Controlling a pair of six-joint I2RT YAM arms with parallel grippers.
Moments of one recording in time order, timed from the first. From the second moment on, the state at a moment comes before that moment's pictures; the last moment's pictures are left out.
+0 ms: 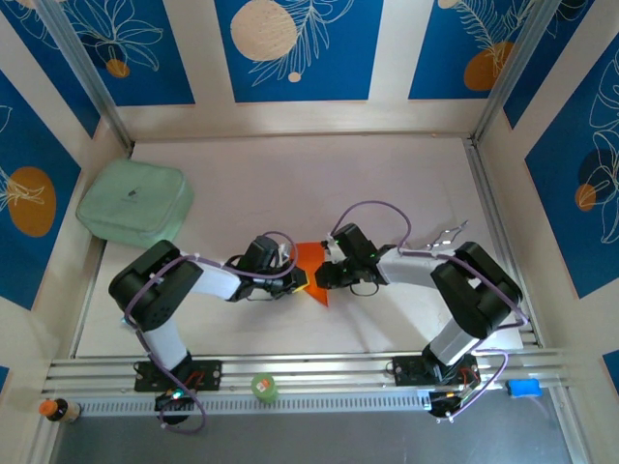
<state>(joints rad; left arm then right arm) -0.71 1.74 0.58 0.41 0.50 -1.12 0.67 1.59 0.71 -0.13 -0.38 0.49</state>
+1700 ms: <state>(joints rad) -0.71 1.76 0.58 0.44 0.51 -1.12 0.72 1.56 0.60 -0.11 -0.54 0.61</state>
